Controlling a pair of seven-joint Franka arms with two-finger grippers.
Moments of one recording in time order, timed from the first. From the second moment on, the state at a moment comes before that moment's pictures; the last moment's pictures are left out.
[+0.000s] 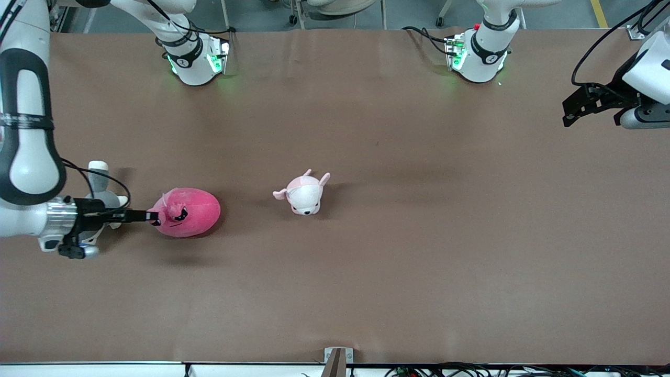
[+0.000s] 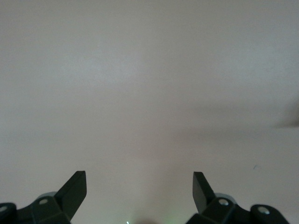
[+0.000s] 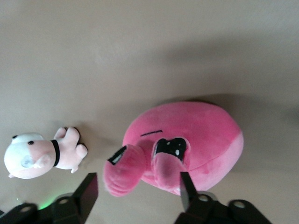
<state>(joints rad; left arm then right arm) -0.03 -0.06 -0.09 -1.58 0.04 1.51 -0.10 -0.12 0.52 -0.05 -1.46 0.50 1.69 -0.19</state>
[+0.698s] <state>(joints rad) -0.03 -0.06 -0.07 -1.57 0.04 1.51 -0.09 -0.06 0.32 -0.03 -1.39 0.14 1.67 -0.19</state>
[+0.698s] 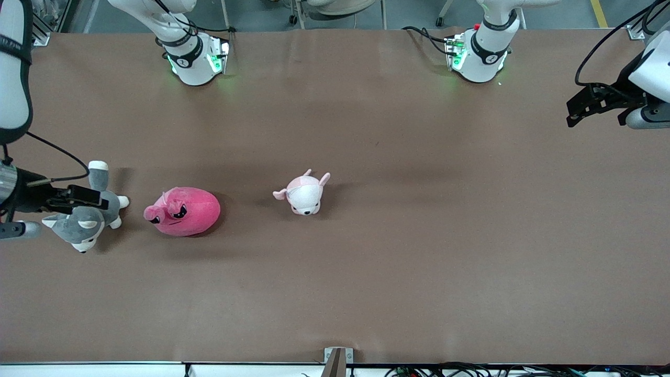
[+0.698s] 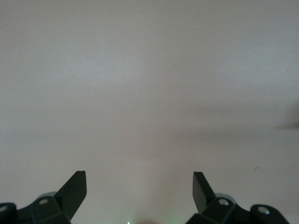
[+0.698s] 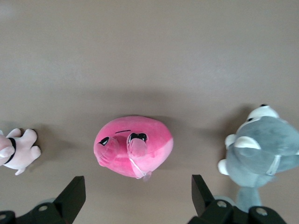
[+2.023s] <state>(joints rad) -0.01 -0.06 -0.06 -1.55 0.04 1.50 -0.05 -0.06 0.08 -0.04 -1.43 0.00 1.62 -0.07</state>
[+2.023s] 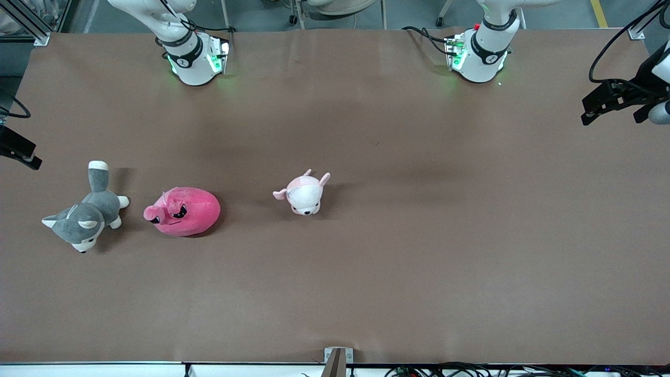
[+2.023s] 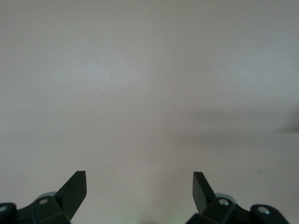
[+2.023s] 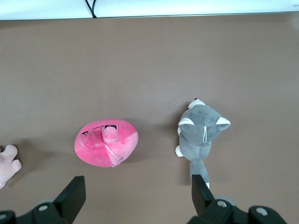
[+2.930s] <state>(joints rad) 0.00 -0.07 -0.05 -1.55 0.04 1.48 0.04 -0.06 -0.06 -0.03 -1.65 0.00 1.68 -0.05</state>
